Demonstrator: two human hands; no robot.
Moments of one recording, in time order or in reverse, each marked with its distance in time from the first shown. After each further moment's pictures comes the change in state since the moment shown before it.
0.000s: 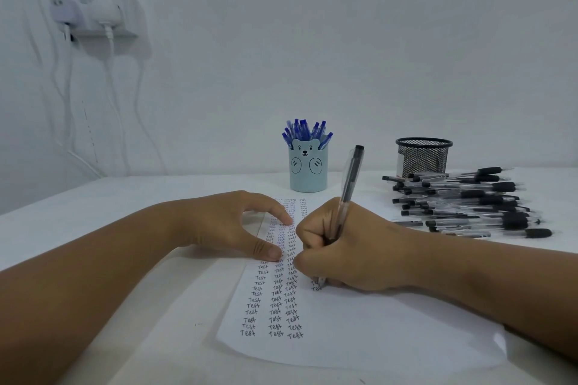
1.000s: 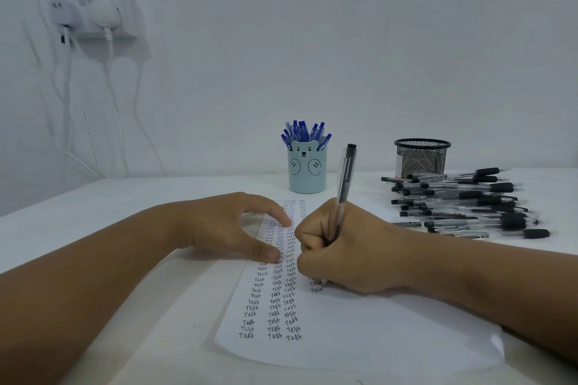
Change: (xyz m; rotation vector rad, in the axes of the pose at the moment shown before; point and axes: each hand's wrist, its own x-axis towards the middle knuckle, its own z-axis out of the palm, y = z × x) left_hand -0.001 0.002 0.001 0.002 0.008 0.005; right_hand 0.002 0.004 0.000 0.046 0.014 0.020
